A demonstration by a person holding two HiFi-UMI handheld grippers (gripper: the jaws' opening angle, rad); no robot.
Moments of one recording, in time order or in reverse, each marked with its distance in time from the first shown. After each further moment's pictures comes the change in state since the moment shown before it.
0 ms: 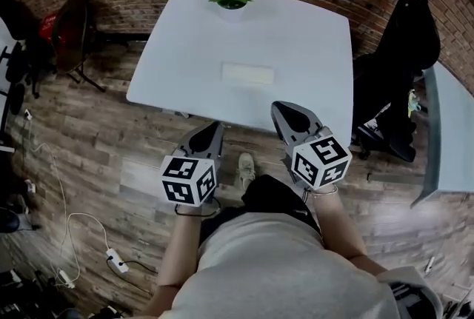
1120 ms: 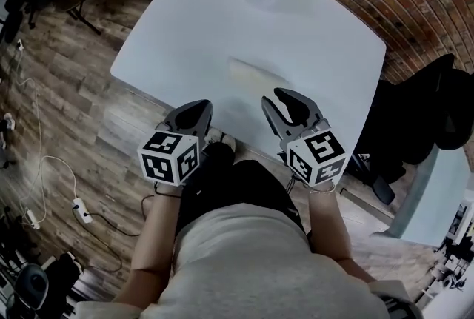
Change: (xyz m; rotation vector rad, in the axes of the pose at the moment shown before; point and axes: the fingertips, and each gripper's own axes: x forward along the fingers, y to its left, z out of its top) left arm 0.097 0.089 0.002 -0.205 0.081 0.118; right arm 0.126 -0.060 -0.016 -0.144 0.241 0.218
